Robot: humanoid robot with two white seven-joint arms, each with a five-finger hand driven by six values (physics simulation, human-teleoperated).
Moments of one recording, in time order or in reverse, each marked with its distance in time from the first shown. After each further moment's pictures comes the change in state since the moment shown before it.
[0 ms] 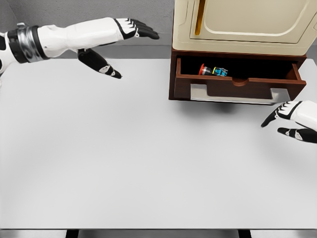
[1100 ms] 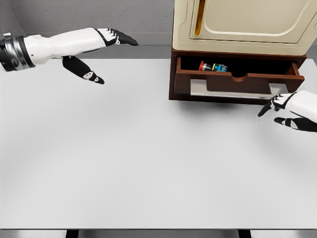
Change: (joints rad) left arm 0.028 0.057 0.000 0.040 -0.006 0.000 0.000; right arm -0.153 0.013 0.112 0.087 0.050 -0.001 0.003
